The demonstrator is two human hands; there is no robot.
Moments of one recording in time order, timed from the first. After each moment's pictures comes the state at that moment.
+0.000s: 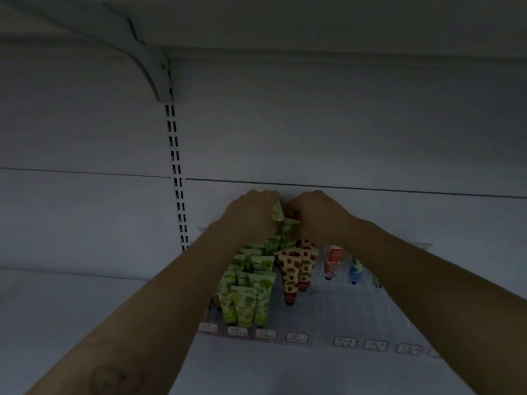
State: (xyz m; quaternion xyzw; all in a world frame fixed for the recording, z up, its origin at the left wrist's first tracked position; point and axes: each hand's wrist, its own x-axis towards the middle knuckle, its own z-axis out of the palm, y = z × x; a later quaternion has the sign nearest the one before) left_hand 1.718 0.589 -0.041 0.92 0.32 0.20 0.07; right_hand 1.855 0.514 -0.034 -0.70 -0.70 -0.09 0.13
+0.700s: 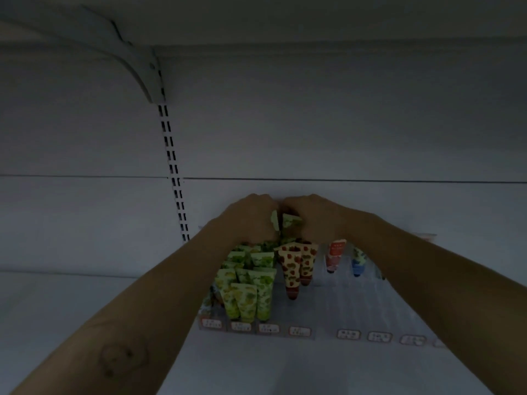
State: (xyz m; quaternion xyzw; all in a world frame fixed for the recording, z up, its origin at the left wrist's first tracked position) left_hand 1.725 0.599 -0.045 0.94 0.30 0.09 0.10; right_hand 1.859 0.512 -0.033 -0.67 -0.73 0.05 0.09
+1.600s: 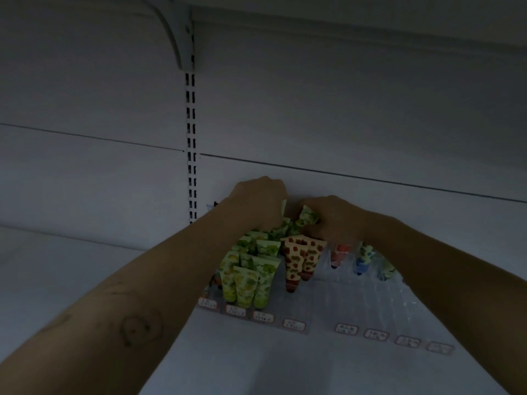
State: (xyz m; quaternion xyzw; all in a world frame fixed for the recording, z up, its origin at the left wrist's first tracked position) left_hand 1.715 0.595 -0.043 0.93 0.35 0.12 0.00; right_hand 1.866 0.511 -0.044 -0.68 -0.73 0.03 0.06
